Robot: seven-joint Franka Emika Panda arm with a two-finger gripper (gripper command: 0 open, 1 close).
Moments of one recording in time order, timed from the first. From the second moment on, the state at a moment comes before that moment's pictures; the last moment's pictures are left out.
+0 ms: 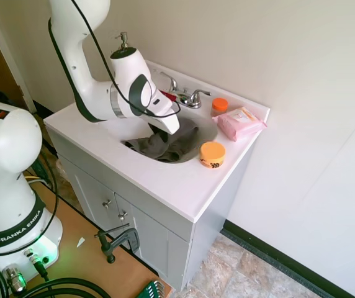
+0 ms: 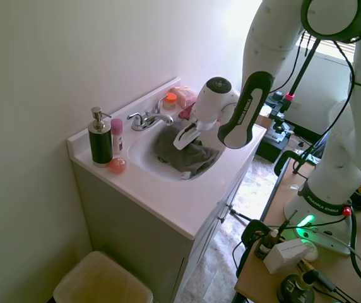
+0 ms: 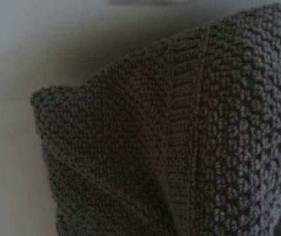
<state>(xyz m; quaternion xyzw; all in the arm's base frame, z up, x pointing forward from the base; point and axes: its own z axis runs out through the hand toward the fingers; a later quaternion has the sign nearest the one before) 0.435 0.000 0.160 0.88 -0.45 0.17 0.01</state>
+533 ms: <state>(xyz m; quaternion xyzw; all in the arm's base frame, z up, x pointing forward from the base) 0.426 0.083 0.167 0.87 -0.48 0.13 -0.03</state>
